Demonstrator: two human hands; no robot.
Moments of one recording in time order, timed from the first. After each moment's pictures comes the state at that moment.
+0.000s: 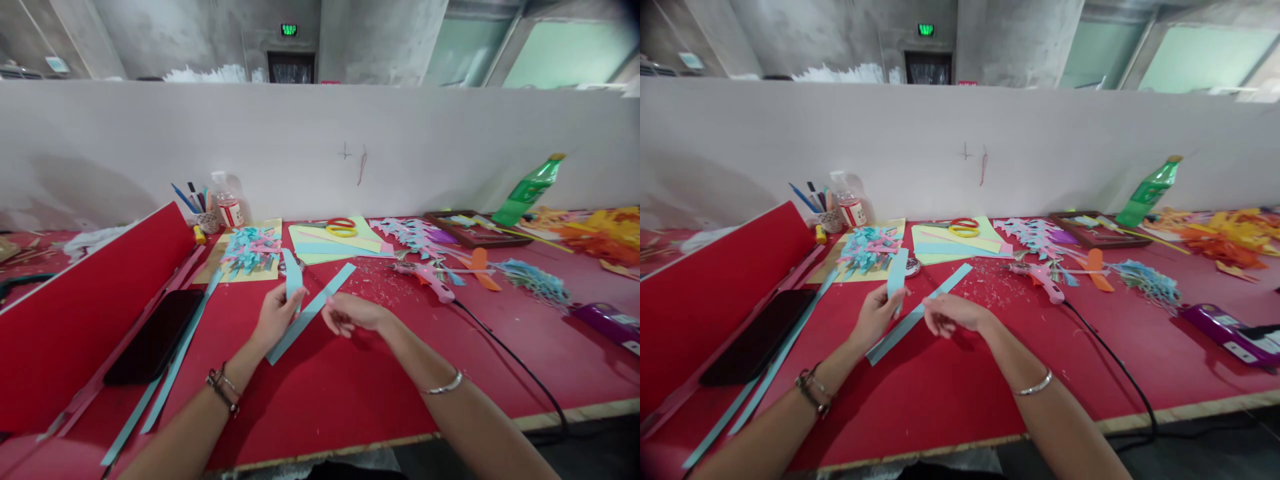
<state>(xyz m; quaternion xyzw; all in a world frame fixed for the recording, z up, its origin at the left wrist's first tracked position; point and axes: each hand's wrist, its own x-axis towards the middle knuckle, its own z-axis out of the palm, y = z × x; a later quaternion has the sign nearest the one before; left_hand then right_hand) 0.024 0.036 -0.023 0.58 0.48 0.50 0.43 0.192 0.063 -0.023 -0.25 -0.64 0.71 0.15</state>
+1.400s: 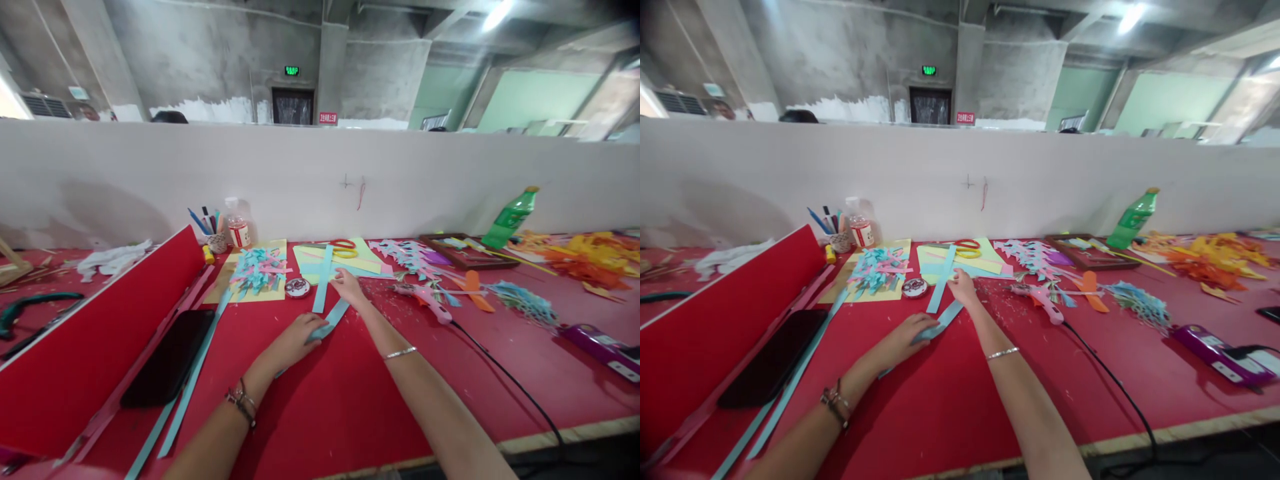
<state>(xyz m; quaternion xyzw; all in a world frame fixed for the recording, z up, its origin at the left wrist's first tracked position) 0.006 0.050 -0.048 0.88 0.36 0.21 0.21 0.179 0.159 -0.056 -0.58 -0.65 0.26 0.41</state>
